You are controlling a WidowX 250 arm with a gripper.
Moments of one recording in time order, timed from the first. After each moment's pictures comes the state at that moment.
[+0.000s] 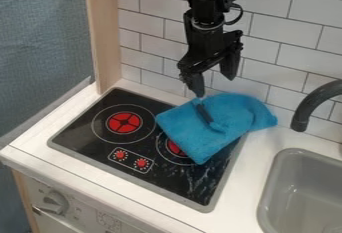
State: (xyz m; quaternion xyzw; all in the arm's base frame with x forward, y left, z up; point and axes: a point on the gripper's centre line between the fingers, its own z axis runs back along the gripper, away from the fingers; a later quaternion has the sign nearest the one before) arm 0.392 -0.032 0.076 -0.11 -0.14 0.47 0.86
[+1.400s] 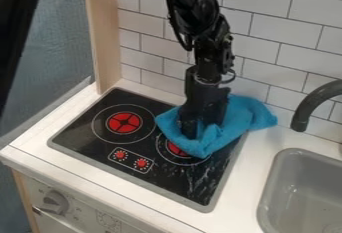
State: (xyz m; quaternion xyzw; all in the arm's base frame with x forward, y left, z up) arm 0.408 -0.016 -0.027 -0.02 -0.08 0.52 0.85
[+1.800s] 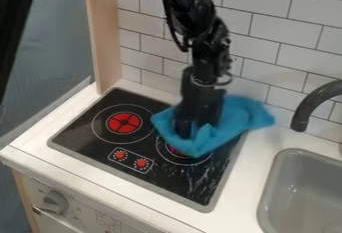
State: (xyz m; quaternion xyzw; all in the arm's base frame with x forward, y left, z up) arm 0.389 0.013 -0.031 0.03 -0.07 0.53 0.85
